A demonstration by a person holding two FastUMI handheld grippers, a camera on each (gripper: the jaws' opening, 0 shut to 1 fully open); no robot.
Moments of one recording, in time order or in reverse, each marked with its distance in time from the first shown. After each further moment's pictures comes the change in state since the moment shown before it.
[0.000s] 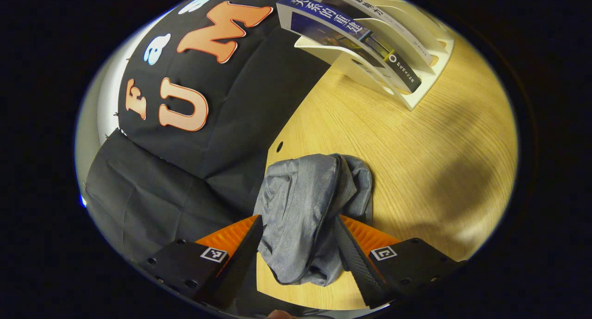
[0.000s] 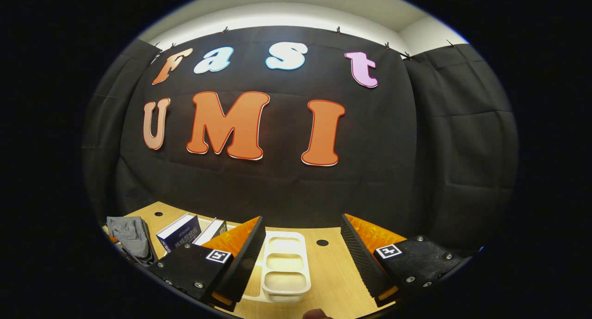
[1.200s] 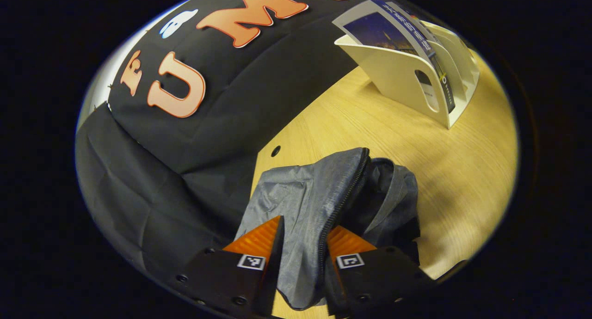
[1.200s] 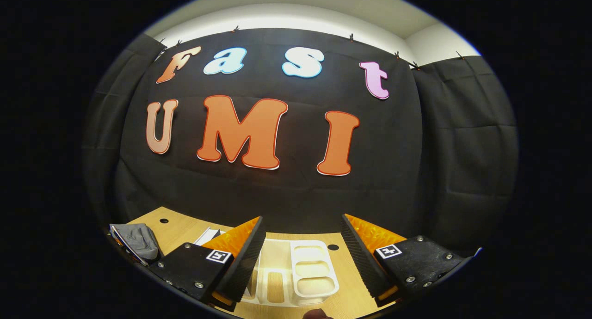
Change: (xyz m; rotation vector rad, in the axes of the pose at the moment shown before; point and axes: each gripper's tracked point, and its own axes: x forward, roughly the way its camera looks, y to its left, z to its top) left arm 0.079 0.043 -0.006 -0.210 -0.089 -0.259; right arm -0.008 0.078 0.041 -0.030 -0.020 -0.040
